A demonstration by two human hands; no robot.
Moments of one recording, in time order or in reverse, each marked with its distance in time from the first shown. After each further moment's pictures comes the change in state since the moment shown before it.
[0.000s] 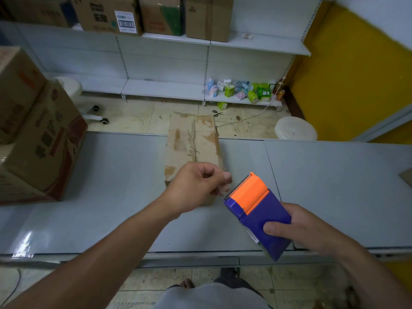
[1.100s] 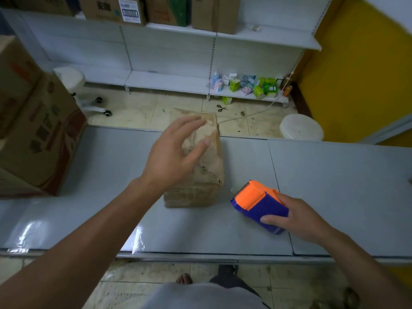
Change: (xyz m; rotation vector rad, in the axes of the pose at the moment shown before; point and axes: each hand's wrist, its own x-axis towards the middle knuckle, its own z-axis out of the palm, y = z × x) left_hand 0.041 -0.003 -0.041 0.584 0.398 0.505; right_hand 0.049 0.058 -0.044 -0.529 0.216 0.061
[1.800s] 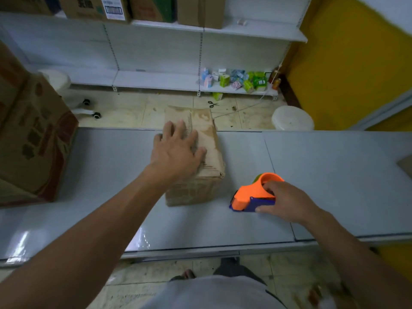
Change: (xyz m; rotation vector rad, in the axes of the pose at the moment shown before) left_hand 0.016 -0.027 0.020 0.758 -0.460 -0.137; right_hand 0.024 0.003 0.017 -0.494 0.059 0.031
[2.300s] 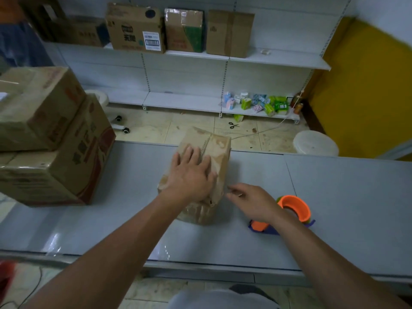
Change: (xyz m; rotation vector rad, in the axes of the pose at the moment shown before) left_hand -0.028 -0.017 -0.004 -0.017 0.000 -0.021; right_hand 0.033 -0.131 -0.021 0.485 0.002 -0.113
